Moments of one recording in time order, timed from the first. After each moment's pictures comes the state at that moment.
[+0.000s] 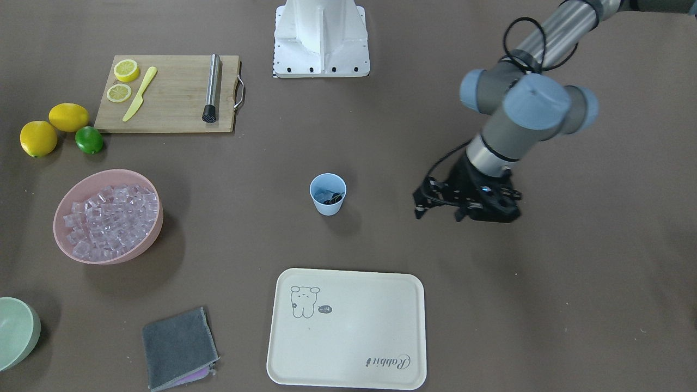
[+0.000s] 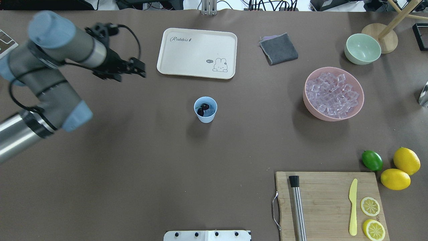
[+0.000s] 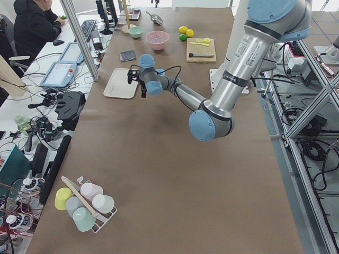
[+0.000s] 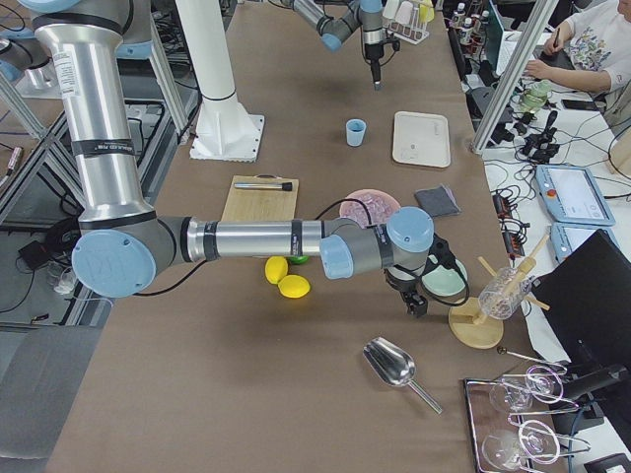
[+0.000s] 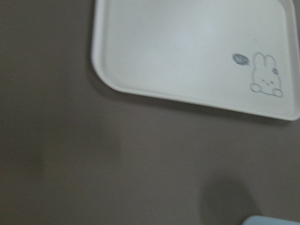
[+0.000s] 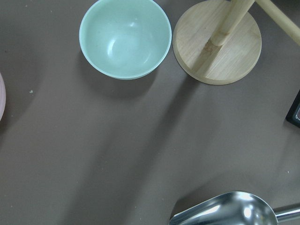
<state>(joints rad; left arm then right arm) -0.93 -2.06 -1.51 -2.09 -2.16 -1.08 1.51 -1.42 1.47 -1.33 2.38 -0.29</state>
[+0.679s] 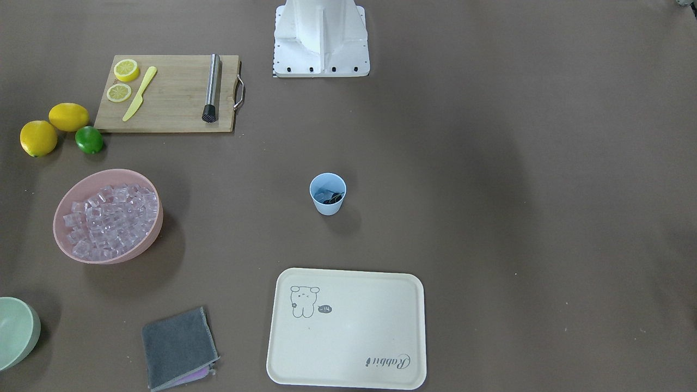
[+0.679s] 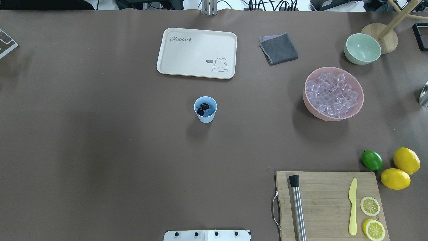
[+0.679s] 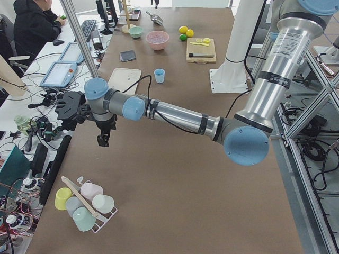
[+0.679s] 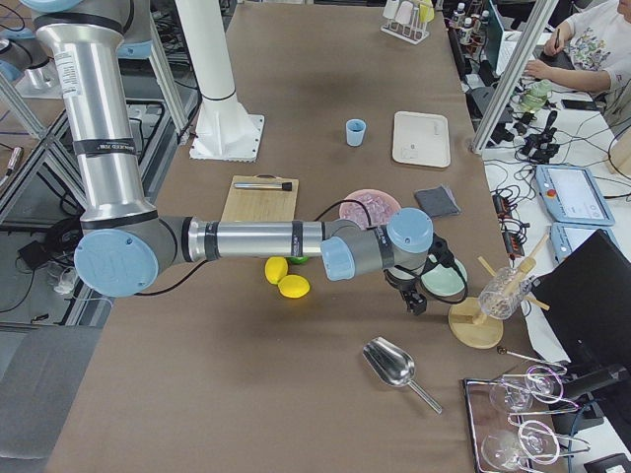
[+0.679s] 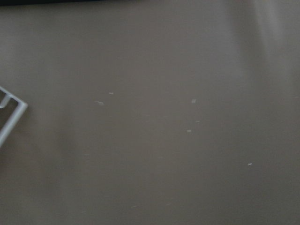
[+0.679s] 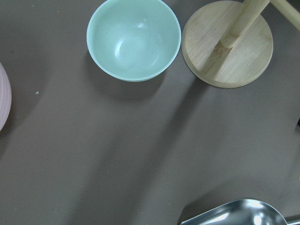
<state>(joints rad) -1.53 -1.89 -1.46 -1.54 -2.35 0.00 1.50 -1.42 1.46 -1.31 2.39 -0.28</state>
